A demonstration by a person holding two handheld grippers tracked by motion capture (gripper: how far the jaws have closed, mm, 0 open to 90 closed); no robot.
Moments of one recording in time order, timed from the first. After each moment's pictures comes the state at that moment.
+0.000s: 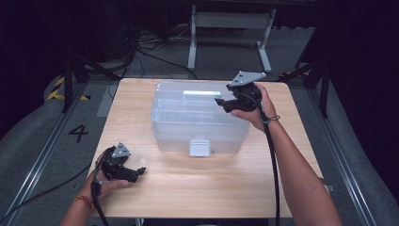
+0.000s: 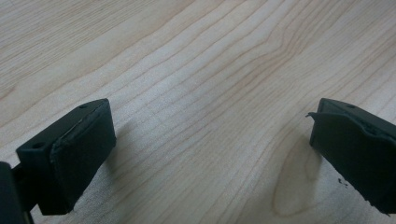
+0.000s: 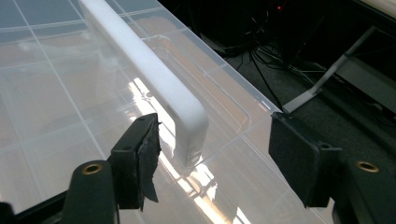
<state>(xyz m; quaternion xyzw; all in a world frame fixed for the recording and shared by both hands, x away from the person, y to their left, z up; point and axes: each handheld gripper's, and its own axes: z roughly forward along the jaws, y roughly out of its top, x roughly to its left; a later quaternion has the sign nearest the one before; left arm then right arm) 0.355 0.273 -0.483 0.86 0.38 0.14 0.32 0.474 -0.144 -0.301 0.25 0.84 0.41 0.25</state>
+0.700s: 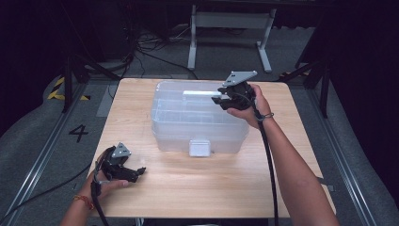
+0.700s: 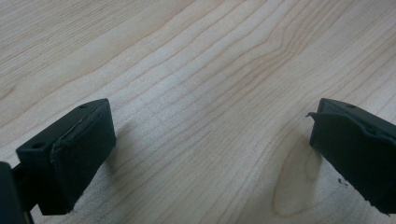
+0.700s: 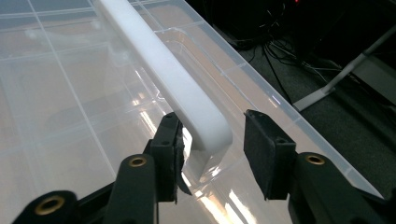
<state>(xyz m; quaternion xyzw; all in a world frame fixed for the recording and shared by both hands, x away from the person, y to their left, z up) 0.354 0.273 -0.483 0.86 0.38 0.14 0.32 0.483 -0.131 -0.304 0.23 0.86 0.39 0.23</state>
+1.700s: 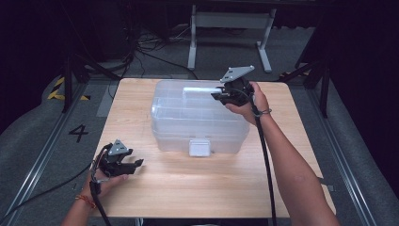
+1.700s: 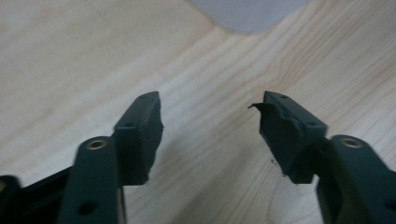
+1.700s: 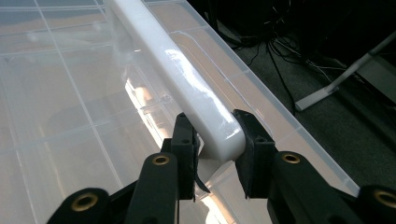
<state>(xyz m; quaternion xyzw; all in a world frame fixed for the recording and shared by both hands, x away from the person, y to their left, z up) 0.352 0.272 -0.460 0.83 0.39 0.17 0.35 0.491 -0.126 -0.294 0.22 0.87 0.38 0.23</state>
